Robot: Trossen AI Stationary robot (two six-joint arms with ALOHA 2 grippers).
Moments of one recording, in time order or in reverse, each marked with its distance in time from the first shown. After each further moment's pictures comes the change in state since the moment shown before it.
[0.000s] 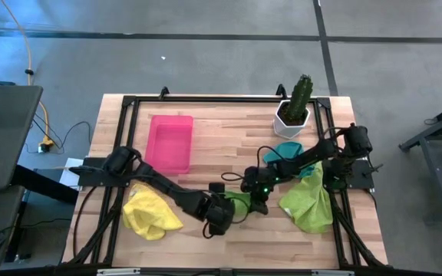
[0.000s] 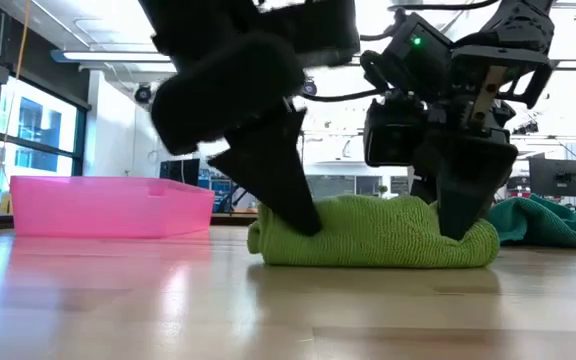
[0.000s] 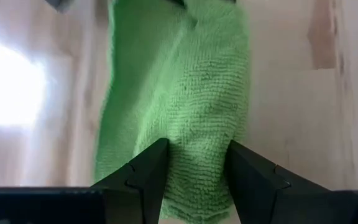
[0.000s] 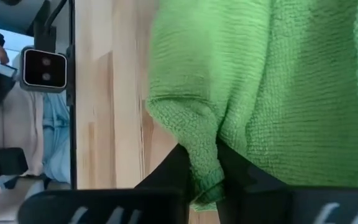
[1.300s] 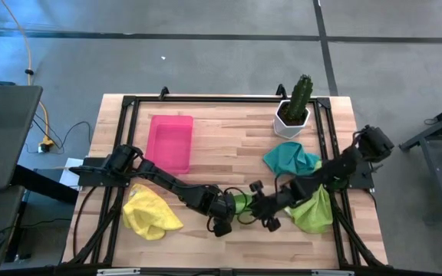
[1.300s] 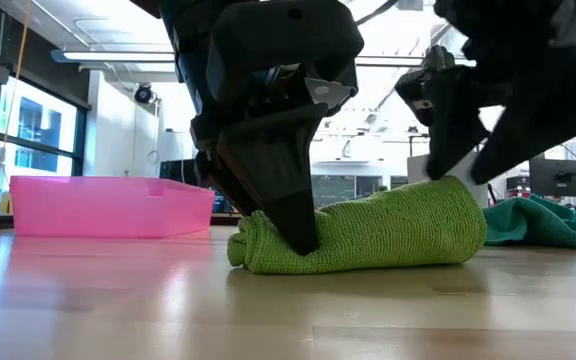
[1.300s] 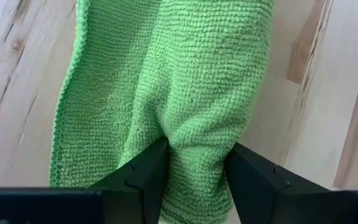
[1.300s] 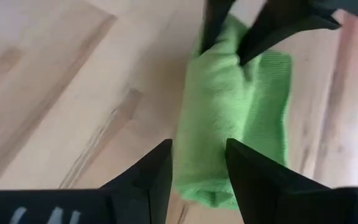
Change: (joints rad) left arm 0.031 0.027 0.000 -0.024 0.294 -0.395; right arm 0.331 -0.178 0.080 -0.226 0.737 -0.602
